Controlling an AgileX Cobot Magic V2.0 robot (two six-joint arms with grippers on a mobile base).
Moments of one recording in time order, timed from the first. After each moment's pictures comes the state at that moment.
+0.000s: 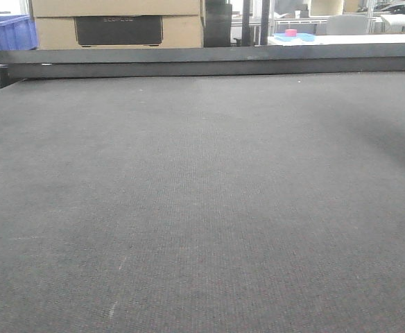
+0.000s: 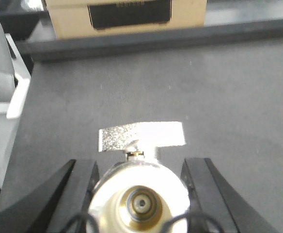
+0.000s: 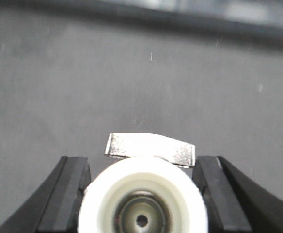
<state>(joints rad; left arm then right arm) 0.05 1.38 -1.75 -0.05 0.89 0.13 0.04 1.40 -1.72 0.16 0.91 -0.20</state>
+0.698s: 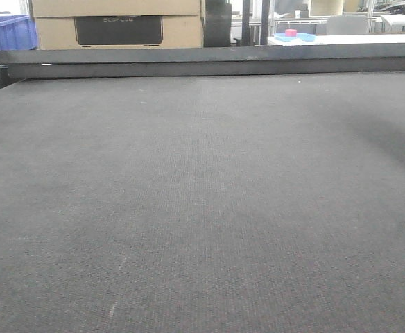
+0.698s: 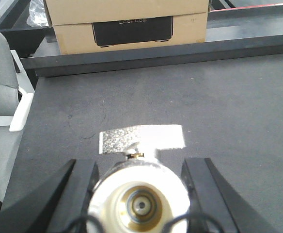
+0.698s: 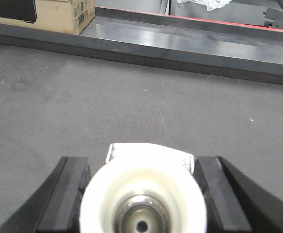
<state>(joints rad) 0.05 1.38 -1.75 -0.05 0.85 0.13 0.04 1.40 -1.72 0.16 0.81 -0.20</state>
